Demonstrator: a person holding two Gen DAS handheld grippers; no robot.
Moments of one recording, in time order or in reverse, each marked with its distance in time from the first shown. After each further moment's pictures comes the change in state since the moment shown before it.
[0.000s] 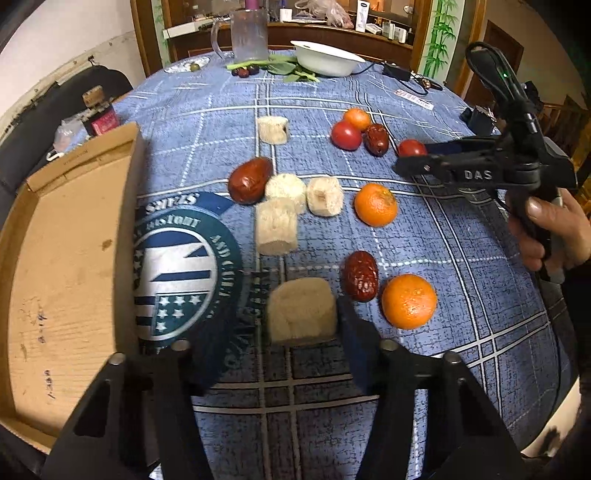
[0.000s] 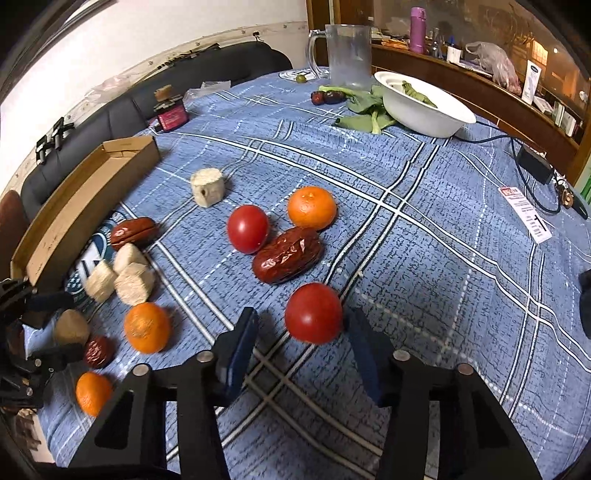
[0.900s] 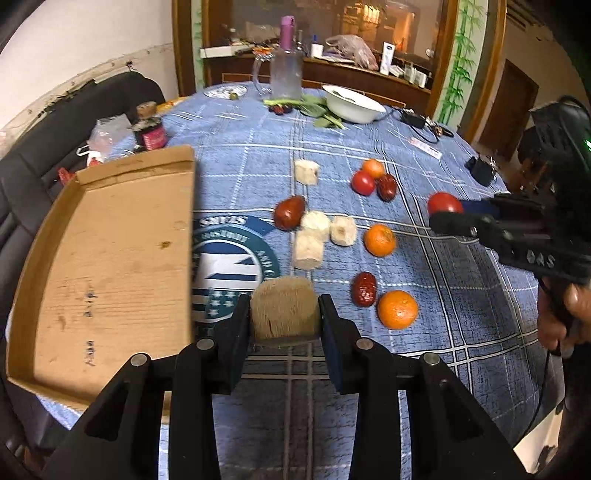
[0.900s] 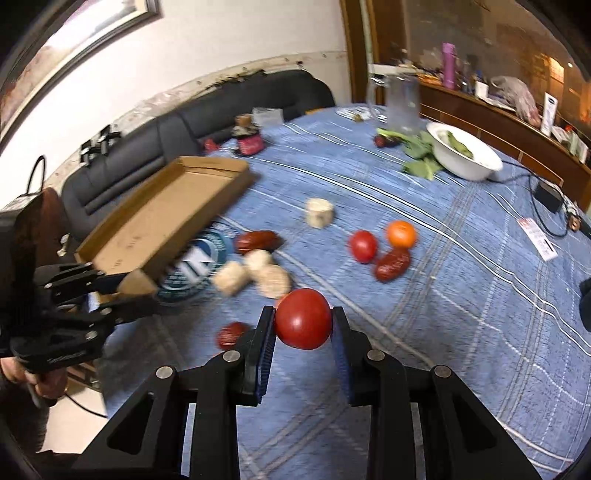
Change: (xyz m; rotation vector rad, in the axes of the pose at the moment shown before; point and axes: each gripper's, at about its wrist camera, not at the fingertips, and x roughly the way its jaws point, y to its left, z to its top) left arm -0.060 0.023 -0.009 -0.113 -0.132 0.050; right arm -0.085 0.083 -0.015 -0.053 -0.116 0.165
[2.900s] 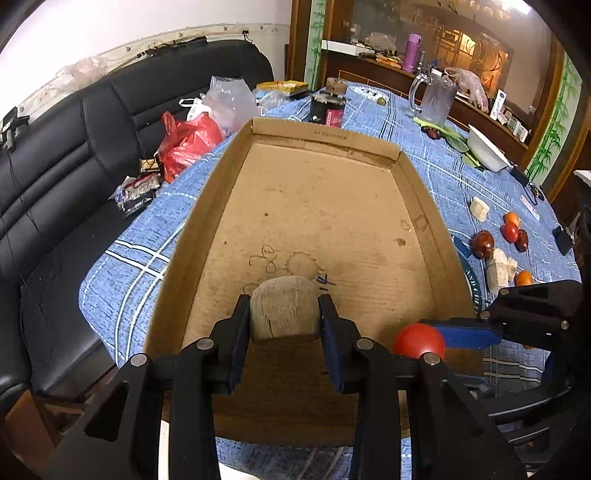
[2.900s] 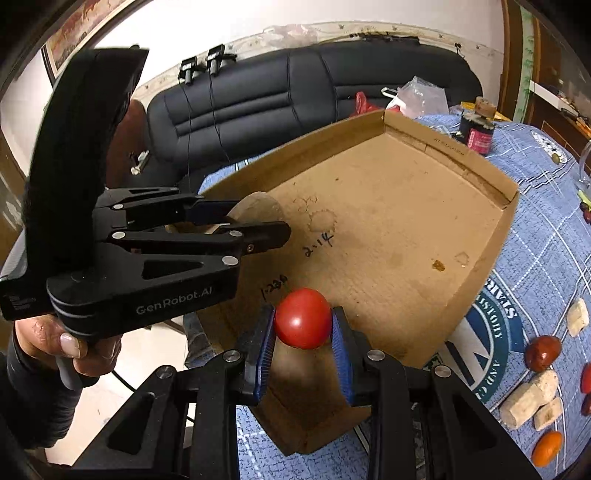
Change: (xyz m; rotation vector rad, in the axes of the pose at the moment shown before) left arm -0.004 0.176 -0.025 -0.264 0.019 0.200; right arm 0.136 0.218 0.044 -0.326 0.194 0.269
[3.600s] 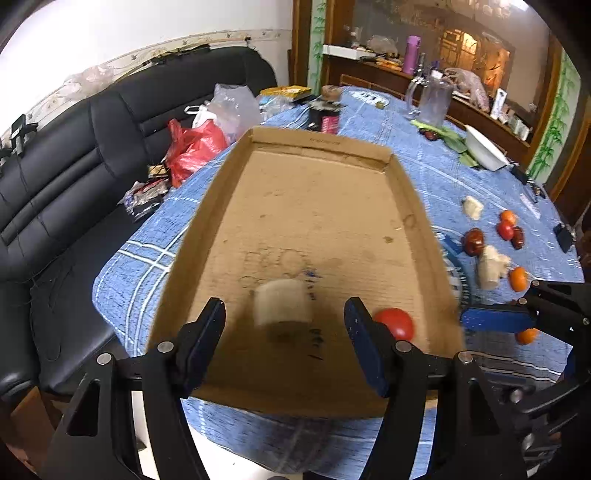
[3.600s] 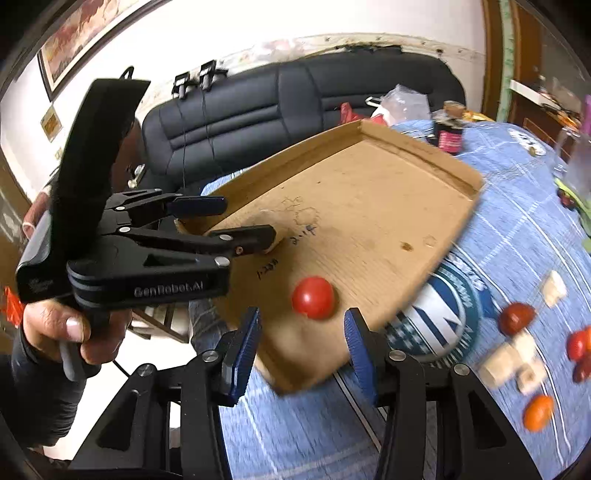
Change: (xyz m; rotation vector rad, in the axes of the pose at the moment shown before) left arm -0.025 -0.016 -0.007 0.010 -0.031 0.026; right arm -0.061 -0.009 -0.032 0.068 -0.092 -0.028
